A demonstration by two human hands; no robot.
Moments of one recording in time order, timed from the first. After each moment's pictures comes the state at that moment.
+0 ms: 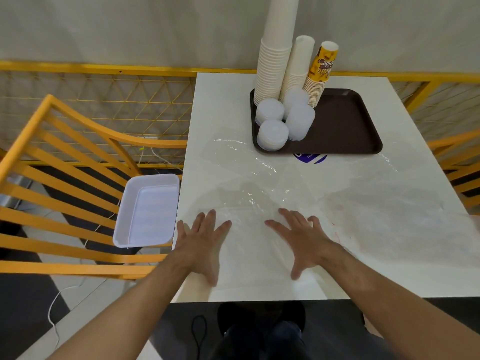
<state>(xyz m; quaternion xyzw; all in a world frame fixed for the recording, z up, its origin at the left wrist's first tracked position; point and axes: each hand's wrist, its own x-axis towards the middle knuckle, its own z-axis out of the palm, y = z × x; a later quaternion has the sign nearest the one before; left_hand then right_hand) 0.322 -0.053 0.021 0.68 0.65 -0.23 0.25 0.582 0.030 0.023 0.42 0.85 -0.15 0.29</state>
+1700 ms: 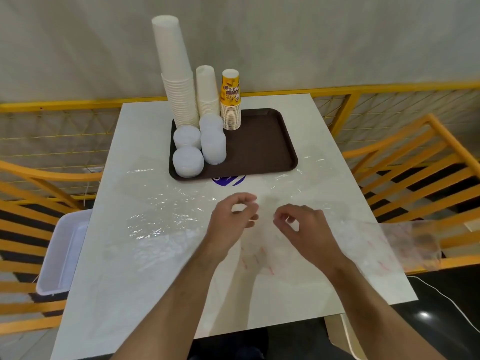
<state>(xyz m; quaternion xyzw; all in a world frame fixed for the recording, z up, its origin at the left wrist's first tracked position) 0.591 0.084 0.106 0.37 0.63 0.43 0.54 0.777 0.098 0.091 0.54 0.78 -0.22 -0.20</state>
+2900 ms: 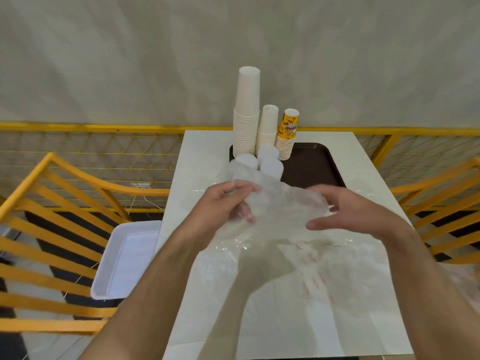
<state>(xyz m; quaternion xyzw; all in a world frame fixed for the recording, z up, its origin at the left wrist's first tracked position) 0.415 0.050 0.204 0.44 0.54 0.47 0.54 0.684 0.137 0.209 0.45 0.73 -0.50 -0.10</state>
